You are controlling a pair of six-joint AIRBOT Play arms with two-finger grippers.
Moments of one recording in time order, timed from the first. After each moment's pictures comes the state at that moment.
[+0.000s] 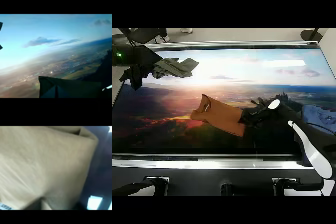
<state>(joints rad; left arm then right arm) -0.02 -1.32 1.88 1.08 -1.32 -1.37 0.16 -1.57 1.02 -0.78 0.98 1.60</state>
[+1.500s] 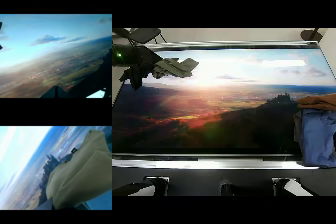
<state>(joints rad) -0.02 -1.32 1.88 1.07 -1.33 -1.35 -0.85 -1.25 1.68 -1.11 1.47 1.78</state>
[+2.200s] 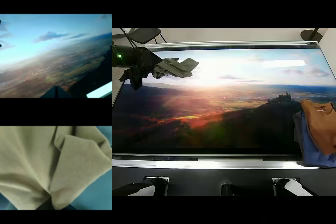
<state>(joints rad) -0.02 -1.32 1.88 1.07 -1.35 -1.34 -0.90 -1.24 1.25 -1.55 1.72 1.70</state>
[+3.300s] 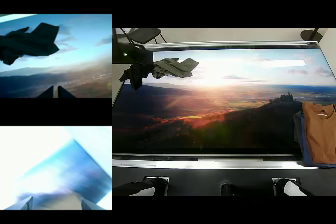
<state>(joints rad) -0.16 -1.36 1.90 1.70 -1.24 -1.51 -0.52 -1.24 1.79 -1.56 1.18 1.63</state>
